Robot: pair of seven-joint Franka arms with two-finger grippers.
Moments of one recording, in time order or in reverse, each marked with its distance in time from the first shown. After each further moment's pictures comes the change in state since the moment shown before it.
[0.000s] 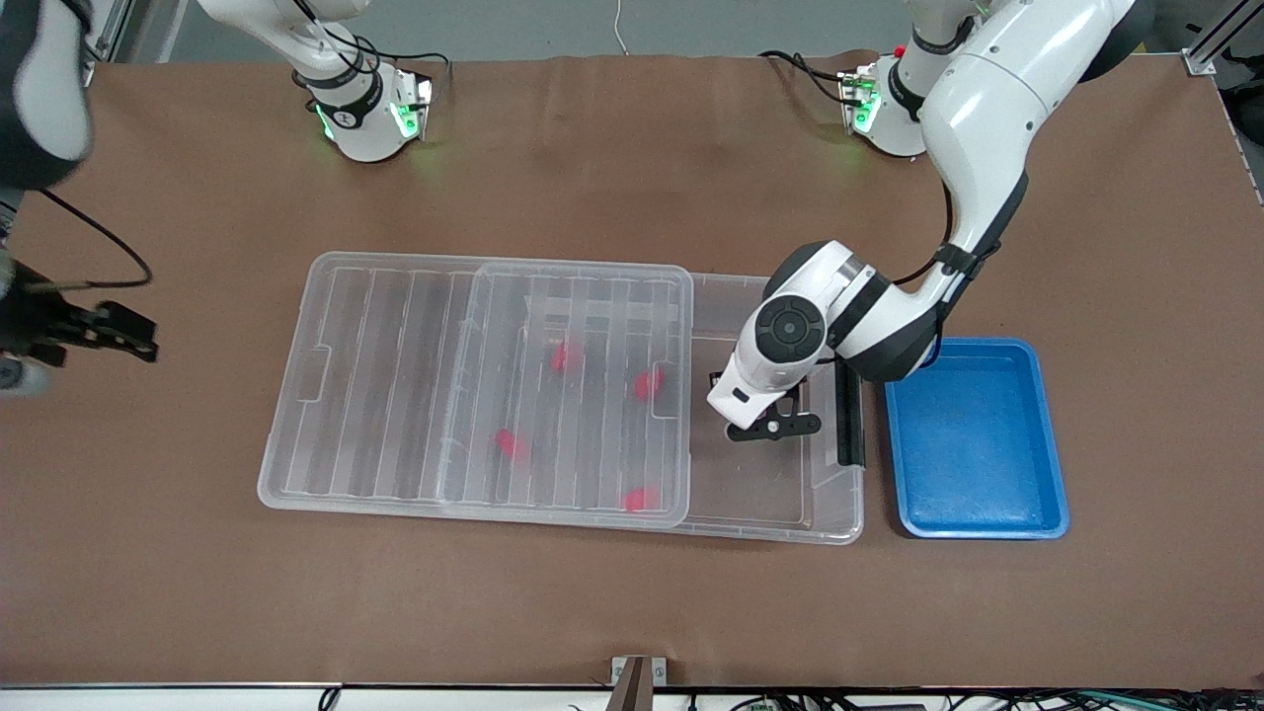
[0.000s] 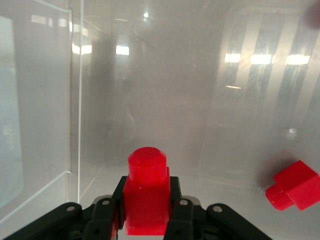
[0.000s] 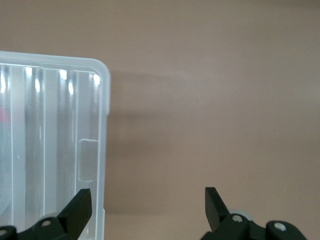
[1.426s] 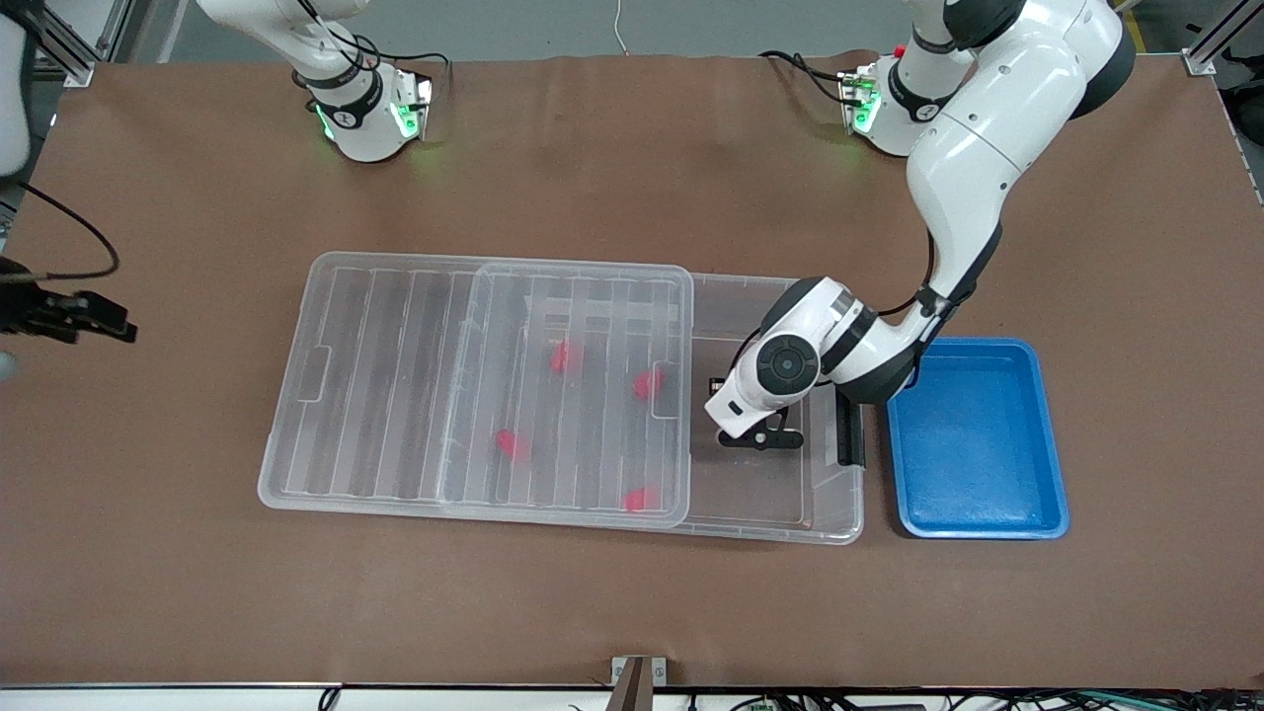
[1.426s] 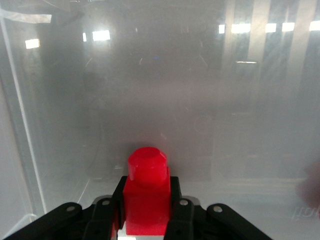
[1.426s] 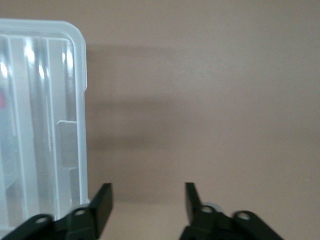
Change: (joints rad) left arm 0.011 0.115 0.022 -0.019 0.001 0.095 0.111; right arm 0.045 -0.006 -0.094 -0.225 0.081 0.138 -0.099
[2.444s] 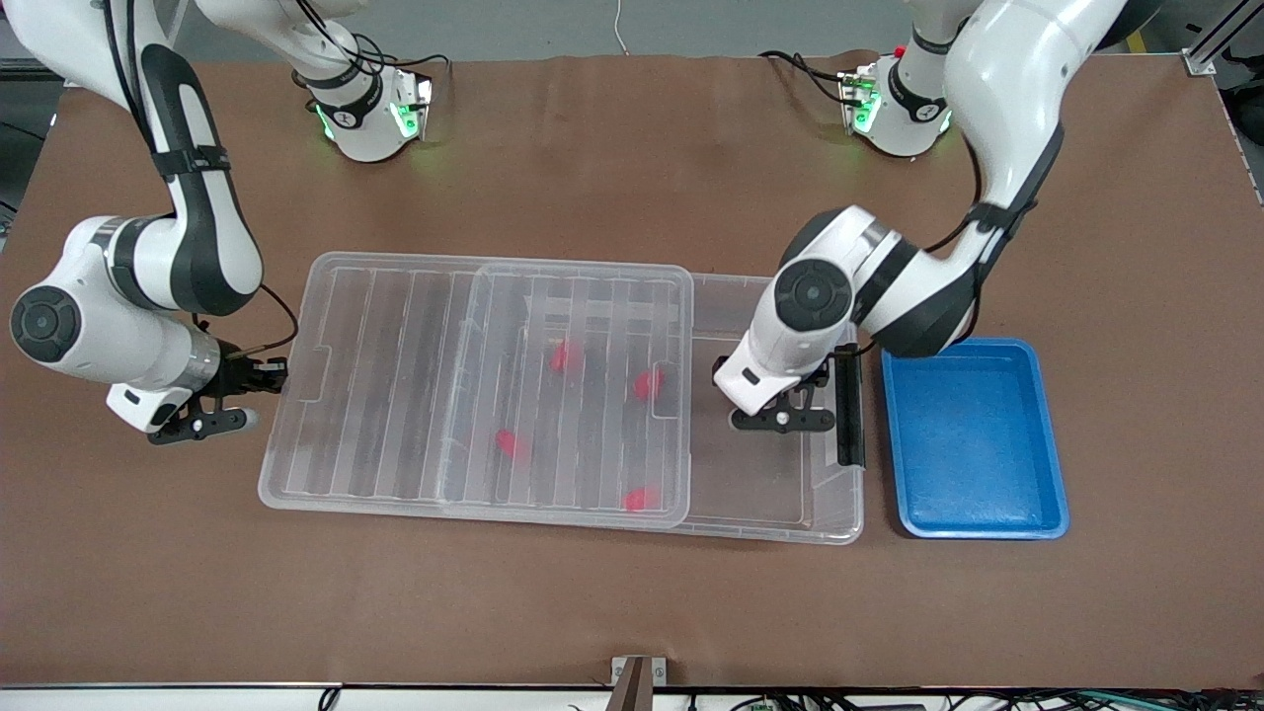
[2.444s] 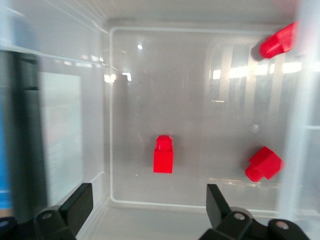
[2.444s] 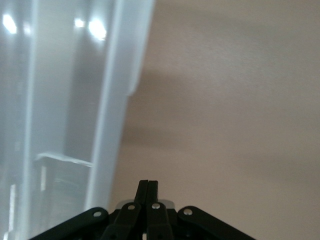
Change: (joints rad) left arm 0.009 -0.314 -0.033 0.042 -0.031 -0.188 -0.004; right arm 0.068 0.145 0.090 -0.238 0.059 0.313 -0.077
